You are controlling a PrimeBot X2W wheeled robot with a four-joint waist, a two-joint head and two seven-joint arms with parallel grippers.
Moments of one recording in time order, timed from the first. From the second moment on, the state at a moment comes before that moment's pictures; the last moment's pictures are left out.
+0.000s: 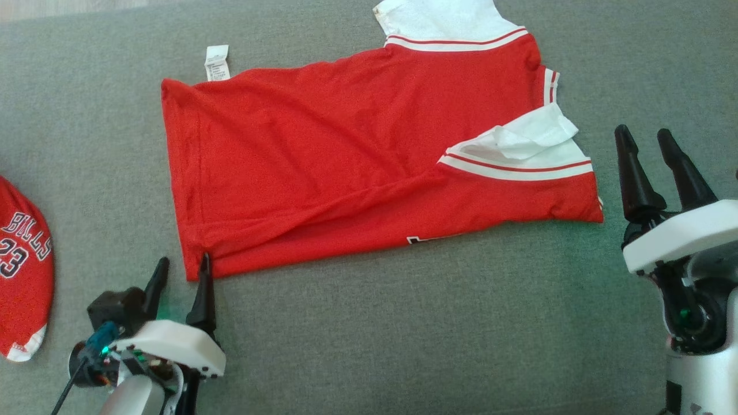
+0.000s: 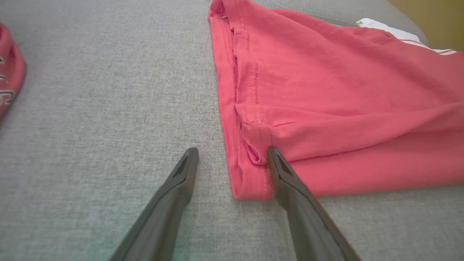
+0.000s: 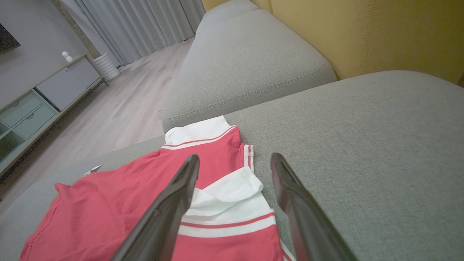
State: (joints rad) left arm -0.14 0.30 -0.34 0.30 -0.59 0.12 -0.05; right arm -0.19 -0.05 -0.12 -0.13 0.40 0.12 0.39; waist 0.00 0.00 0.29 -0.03
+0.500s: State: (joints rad) left arm -0.15 0.29 -0.36 0.34 -0.60 0.12 -0.04; right arm -0.17 -0.05 -0.13 -0.11 0.41 0.12 0.38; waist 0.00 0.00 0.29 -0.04
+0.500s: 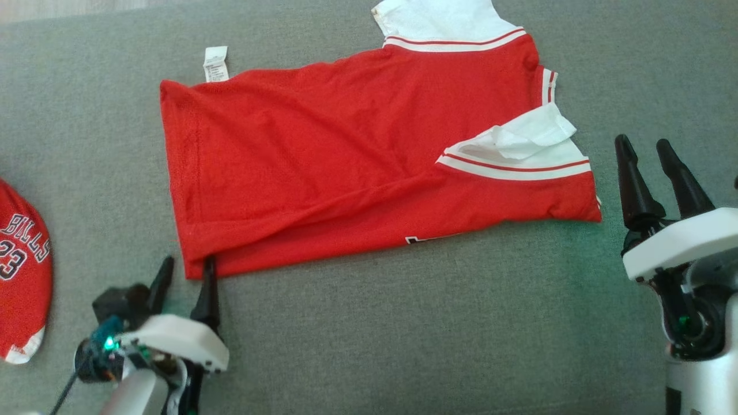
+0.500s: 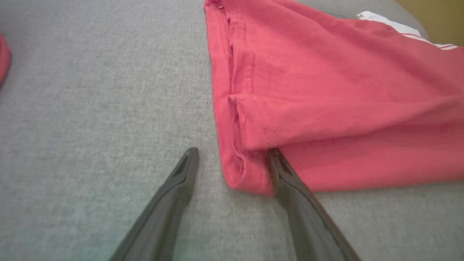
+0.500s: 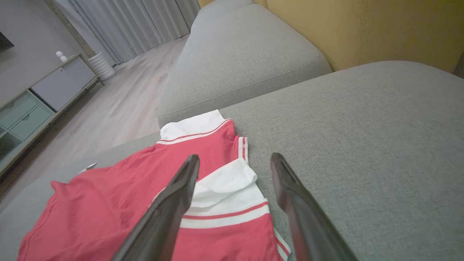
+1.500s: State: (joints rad) left arm -0.22 0.25 -0.39 0.41 -0.65 0.09 -0.01; right arm -0.28 -0.05 -0.08 0.40 0.17 0.12 0.30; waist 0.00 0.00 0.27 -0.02
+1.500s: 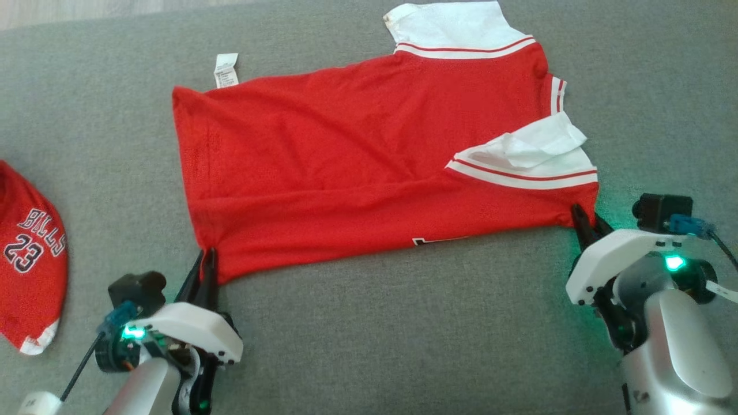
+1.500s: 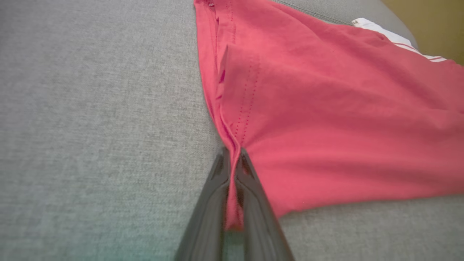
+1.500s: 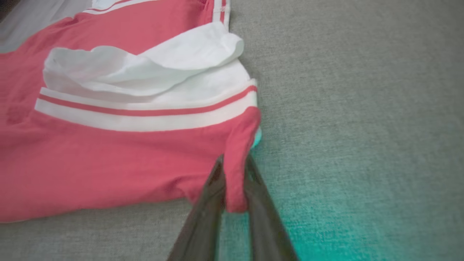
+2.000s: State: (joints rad) left arm -0.04 0.34 -0.40 0.24 -0.65 0.13 0.07; right arm 0.02 -0.04 -0.14 0.04 0.22 0.12 0.49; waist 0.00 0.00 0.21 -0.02
